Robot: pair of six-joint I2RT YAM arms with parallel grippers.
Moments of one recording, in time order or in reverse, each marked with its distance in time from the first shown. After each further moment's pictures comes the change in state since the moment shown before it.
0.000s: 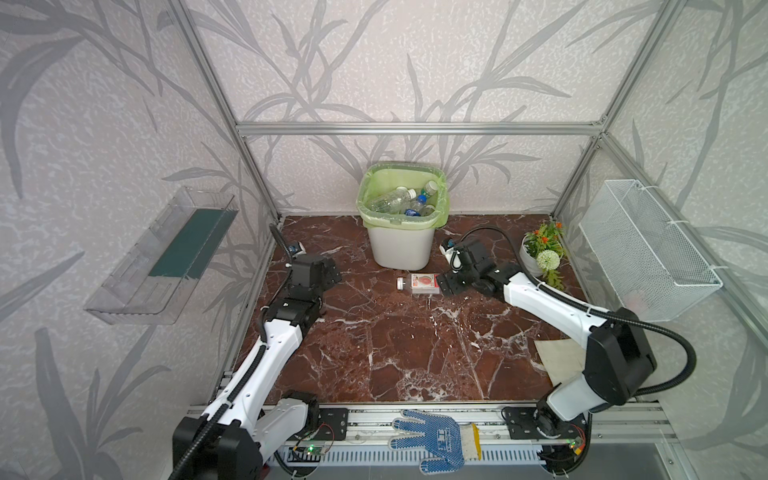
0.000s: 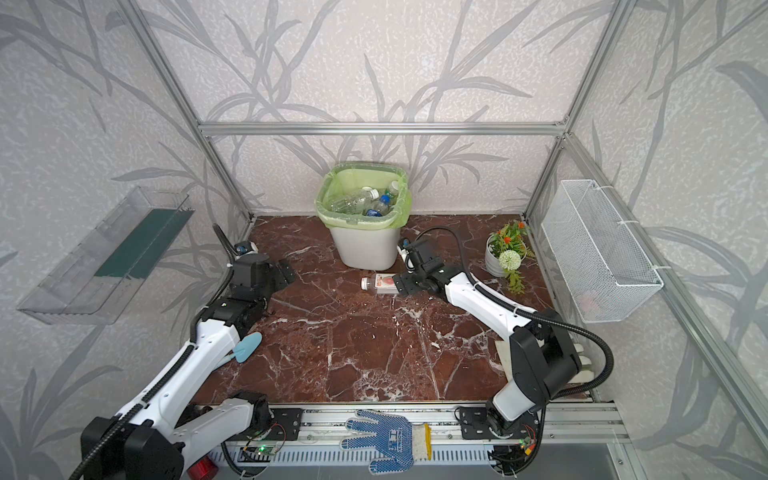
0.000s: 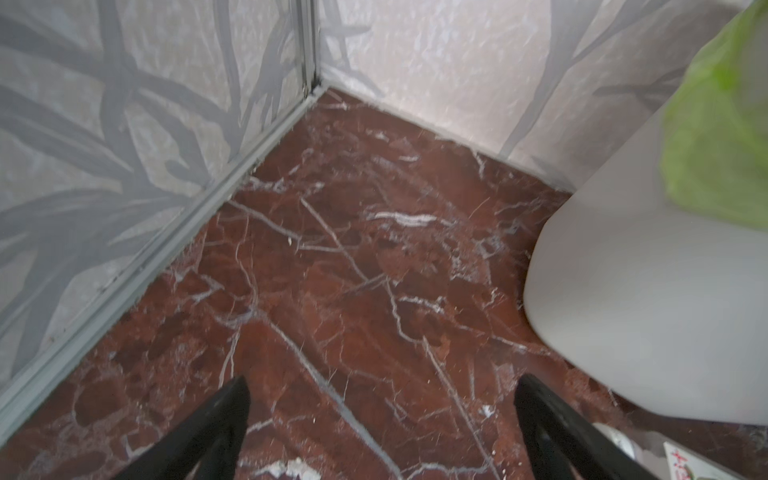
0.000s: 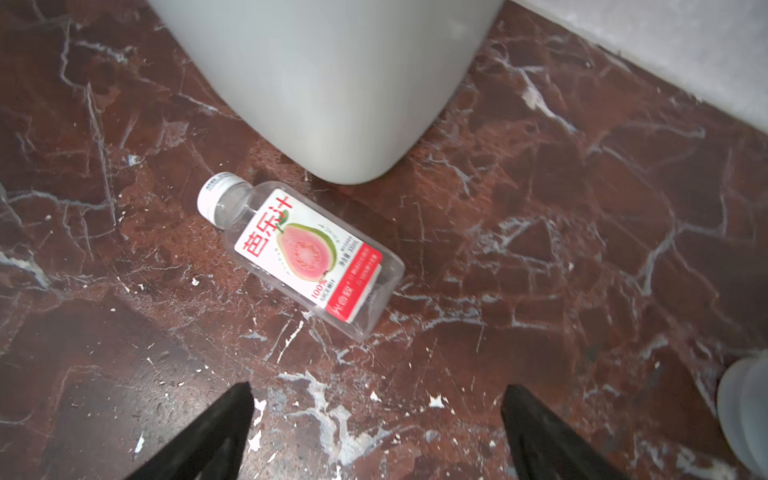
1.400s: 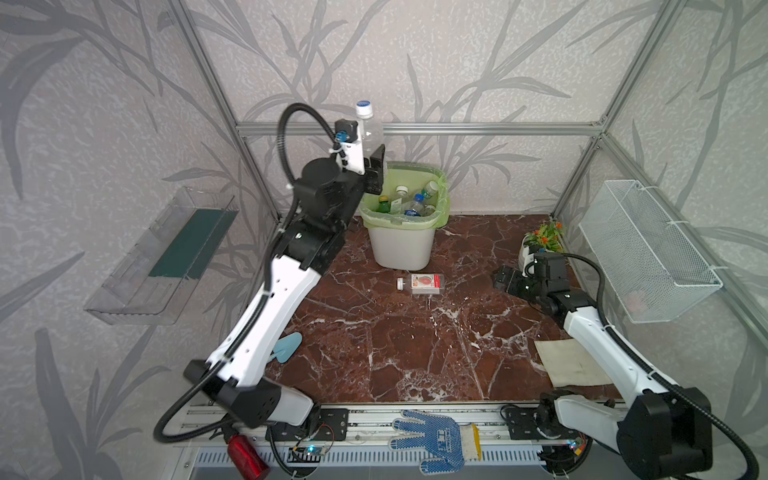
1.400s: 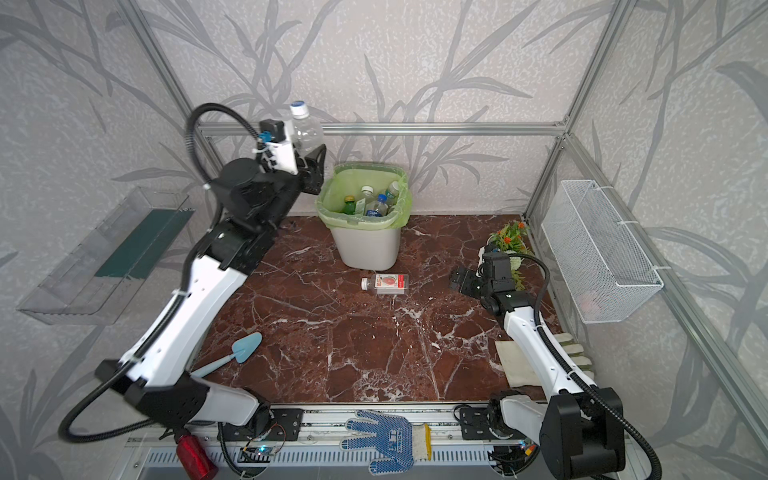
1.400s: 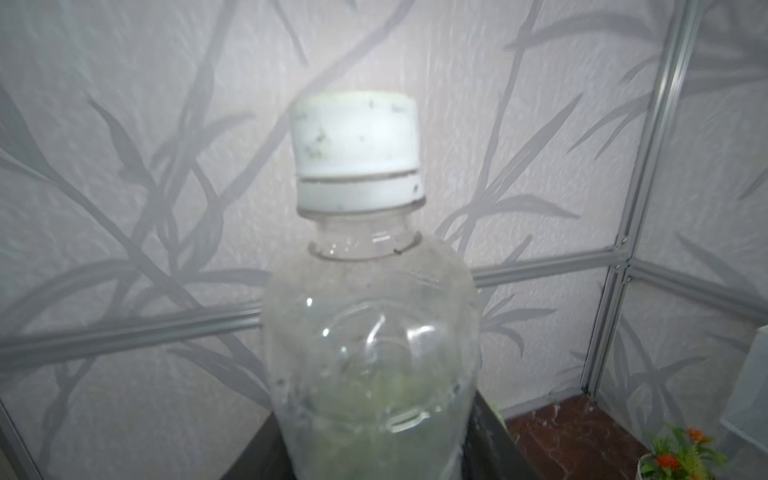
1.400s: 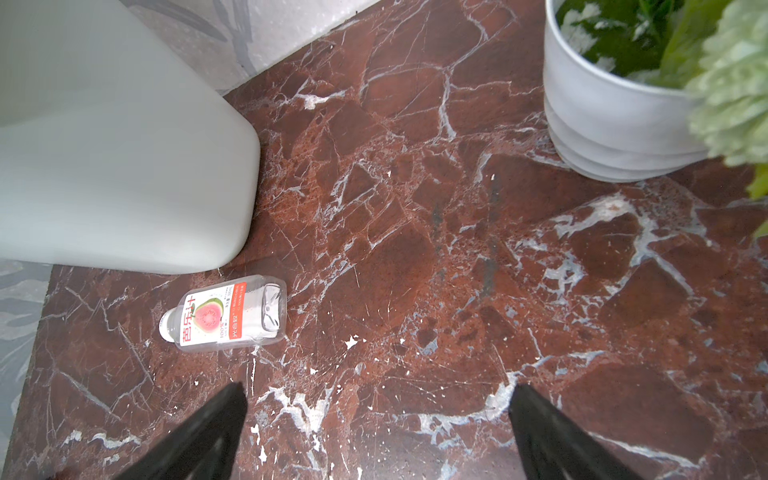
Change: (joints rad) left arm -0.283 0.537 1.073 0.122 0.195 0.471; right arm -0.506 -0.469 -0.401 0.080 -0.251 0.509
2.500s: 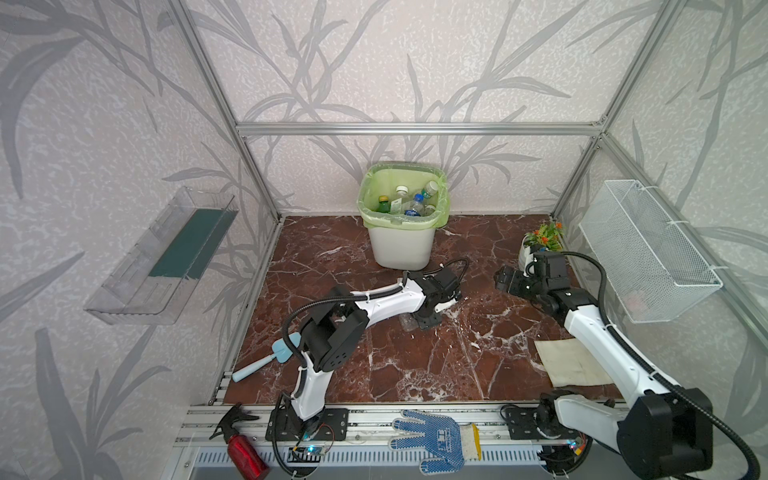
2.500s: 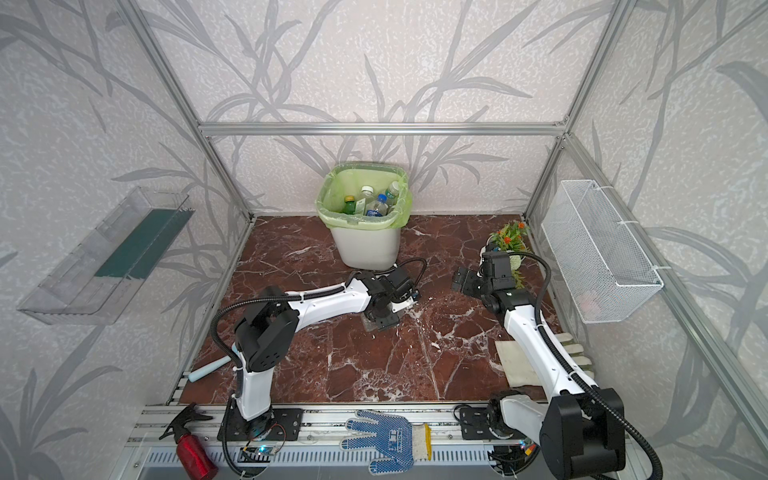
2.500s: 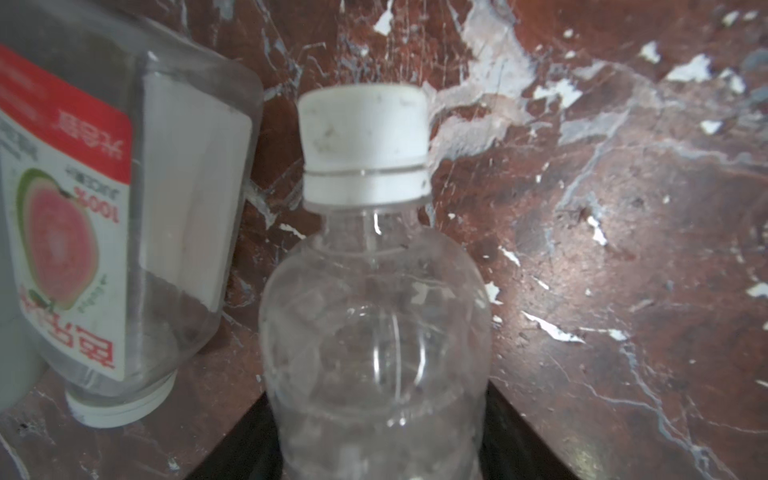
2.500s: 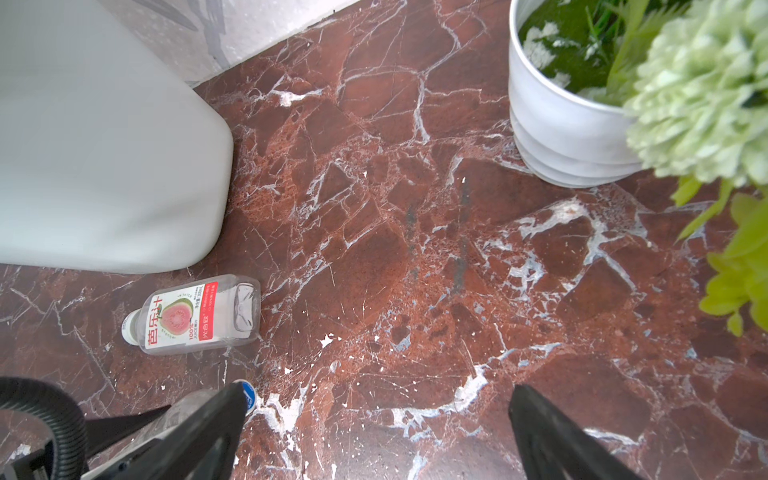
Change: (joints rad) left arm -0.445 0.407 -0.381 -0.555 -0.005 0.362; right arm 0.005 0.010 0.030 -0.057 0.066 -0.040
